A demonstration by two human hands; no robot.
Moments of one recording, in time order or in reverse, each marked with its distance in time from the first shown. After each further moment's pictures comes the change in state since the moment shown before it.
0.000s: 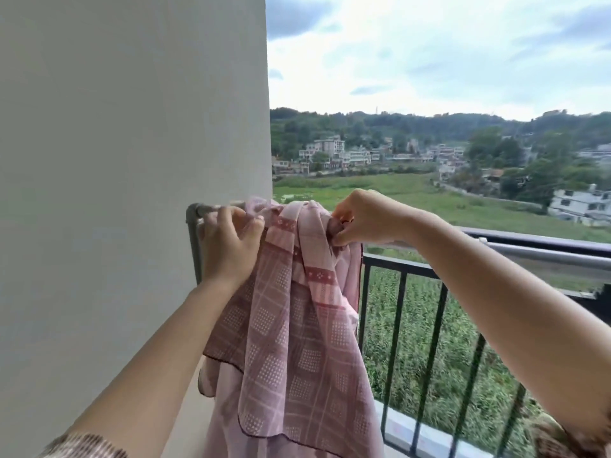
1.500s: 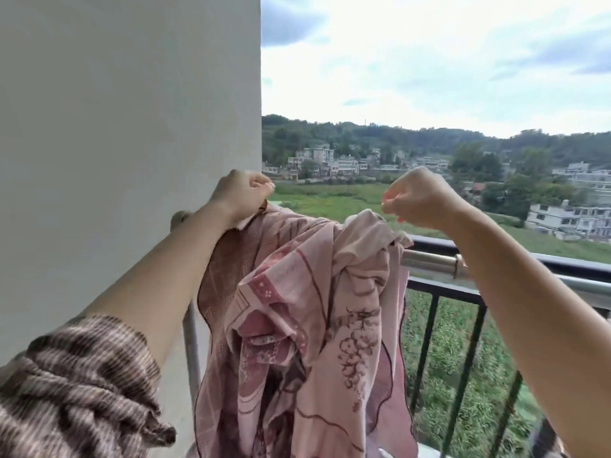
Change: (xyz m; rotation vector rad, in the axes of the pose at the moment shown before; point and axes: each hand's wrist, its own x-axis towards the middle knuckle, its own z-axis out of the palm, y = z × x) left_hand 0.111 0.023 0.025 0.021 -0.363 0.073; right_hand -0.008 0.038 -0.043 0.132 0.332 0.383
